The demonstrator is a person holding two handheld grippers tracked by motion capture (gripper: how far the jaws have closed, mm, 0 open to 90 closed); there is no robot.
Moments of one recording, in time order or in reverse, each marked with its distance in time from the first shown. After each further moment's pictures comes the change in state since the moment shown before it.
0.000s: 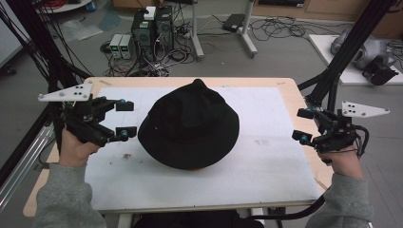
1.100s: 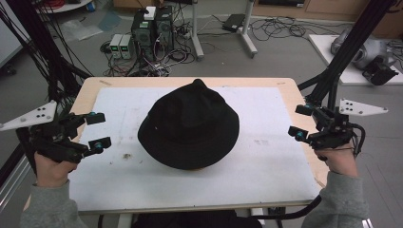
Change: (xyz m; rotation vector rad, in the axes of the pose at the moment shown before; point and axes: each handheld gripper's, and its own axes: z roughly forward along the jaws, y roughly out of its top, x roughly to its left) left arm -0.014 -0.037 -0.052 -0.088 0.169 -0.017; right arm 0.005 0.006 0.008 -0.024 -0.047 -0.023
